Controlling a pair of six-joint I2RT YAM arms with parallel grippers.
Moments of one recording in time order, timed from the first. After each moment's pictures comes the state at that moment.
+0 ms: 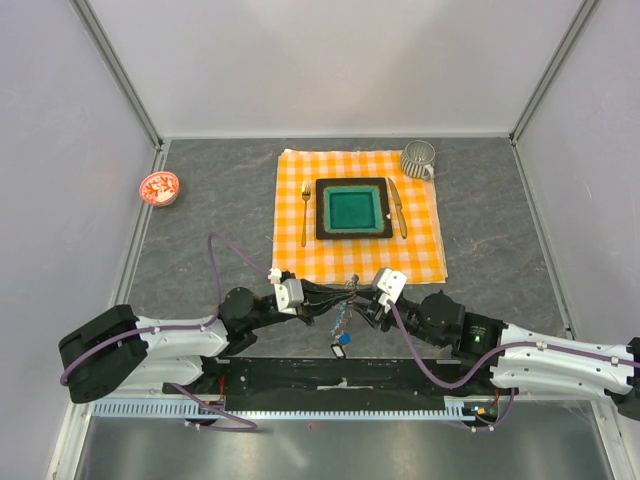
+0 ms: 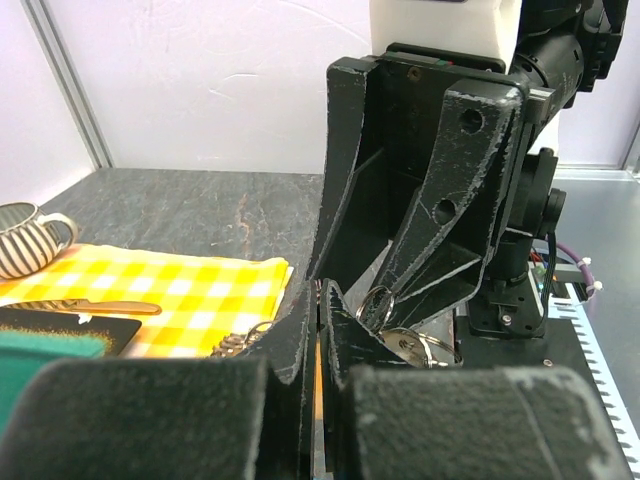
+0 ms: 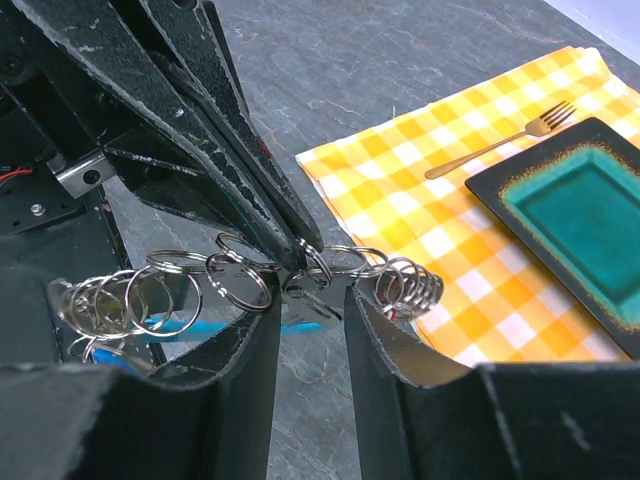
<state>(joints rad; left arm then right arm) -1.04 1.15 0.22 1.24 0.33 0.00 1.23 0.68 0.39 0.14 0.21 -0.03</state>
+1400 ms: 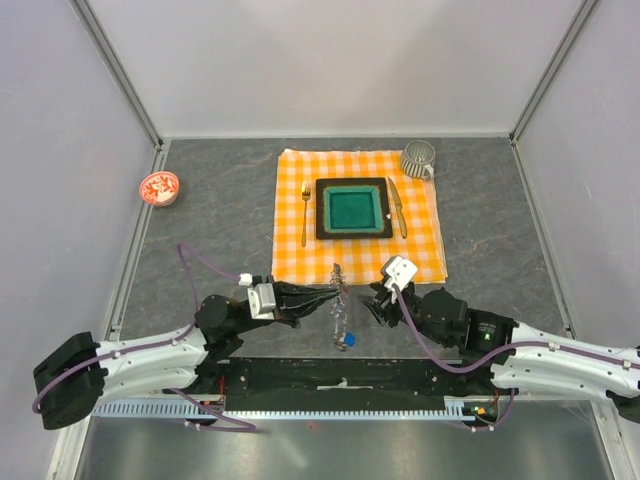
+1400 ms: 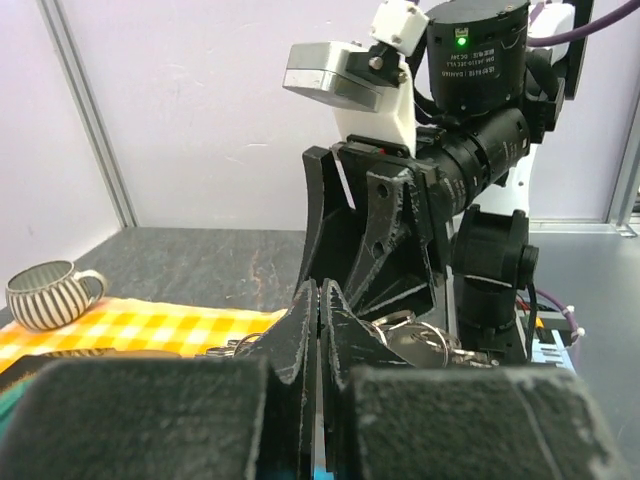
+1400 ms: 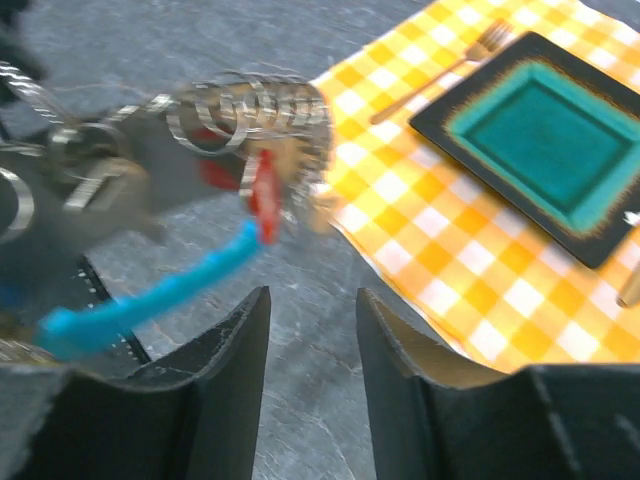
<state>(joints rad) -1.04 0.91 0.19 1.16 0.32 -0.02 1.23 0.65 0.47 -0.06 0.33 0.09</state>
